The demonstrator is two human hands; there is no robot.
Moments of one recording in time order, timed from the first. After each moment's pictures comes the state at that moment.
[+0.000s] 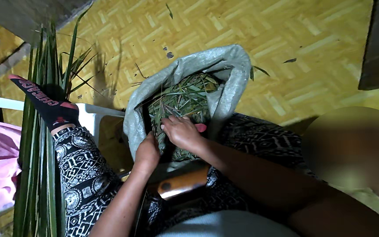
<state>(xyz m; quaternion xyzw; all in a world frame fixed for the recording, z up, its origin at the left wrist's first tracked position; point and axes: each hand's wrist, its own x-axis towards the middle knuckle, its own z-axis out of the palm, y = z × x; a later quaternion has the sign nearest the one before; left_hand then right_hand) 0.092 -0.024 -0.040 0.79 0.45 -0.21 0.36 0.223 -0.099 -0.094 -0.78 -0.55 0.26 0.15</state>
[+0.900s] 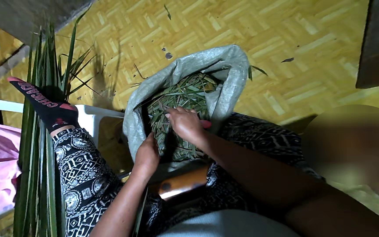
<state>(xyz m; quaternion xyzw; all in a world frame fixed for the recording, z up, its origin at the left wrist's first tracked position) 0.087 -0.029 -0.034 0.80 0.43 -0.19 0.38 0.244 -0.092 -0.089 -0.84 -0.44 0.27 0.19</state>
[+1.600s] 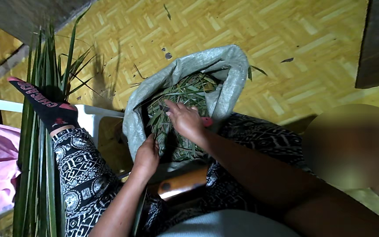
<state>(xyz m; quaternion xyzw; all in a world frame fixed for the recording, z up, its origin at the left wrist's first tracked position) 0.081 -0.030 -0.033 0.80 0.42 -0.16 0.40 0.249 -0.091 -0.089 -0.84 -0.44 0.24 0.20</state>
